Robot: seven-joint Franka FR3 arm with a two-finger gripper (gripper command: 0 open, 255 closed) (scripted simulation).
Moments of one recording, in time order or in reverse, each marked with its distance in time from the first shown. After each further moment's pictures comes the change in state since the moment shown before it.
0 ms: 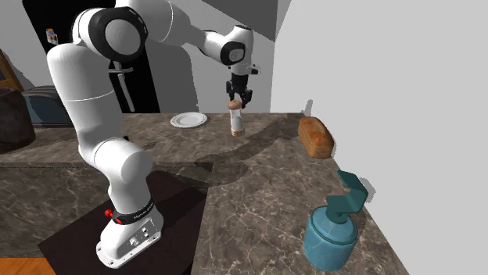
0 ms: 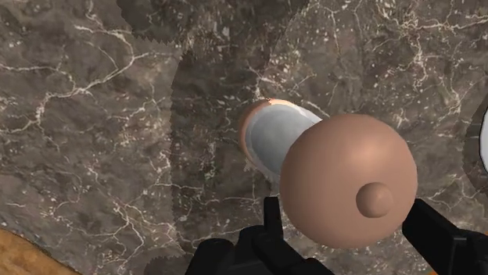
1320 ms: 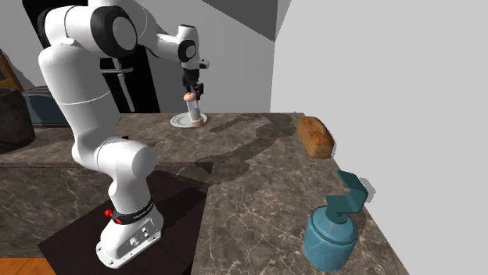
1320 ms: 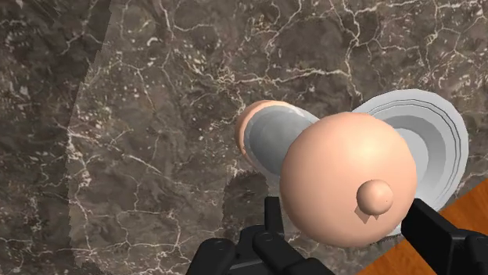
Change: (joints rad) arm 0.223 -0.062 0.267 -0.087 -0.048 0.110 0.500
